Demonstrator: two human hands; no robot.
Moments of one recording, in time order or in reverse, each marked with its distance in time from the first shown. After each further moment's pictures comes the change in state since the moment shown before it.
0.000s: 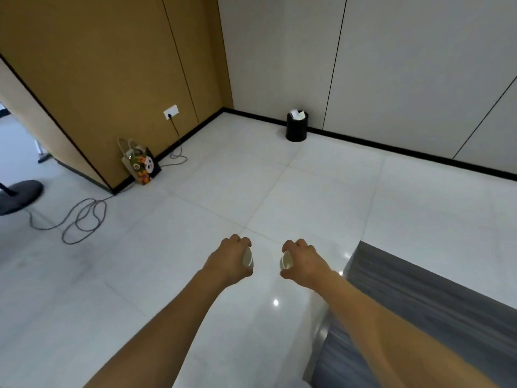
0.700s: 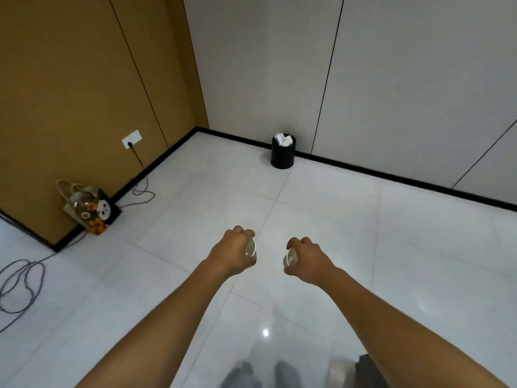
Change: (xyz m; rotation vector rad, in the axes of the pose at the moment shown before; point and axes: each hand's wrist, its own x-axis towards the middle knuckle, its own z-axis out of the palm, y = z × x) left_hand 0.457 -0.035 -0.153 -0.026 -0.017 0.120; right_hand 0.413 -0.001 -0.182 0.035 0.056 0.127
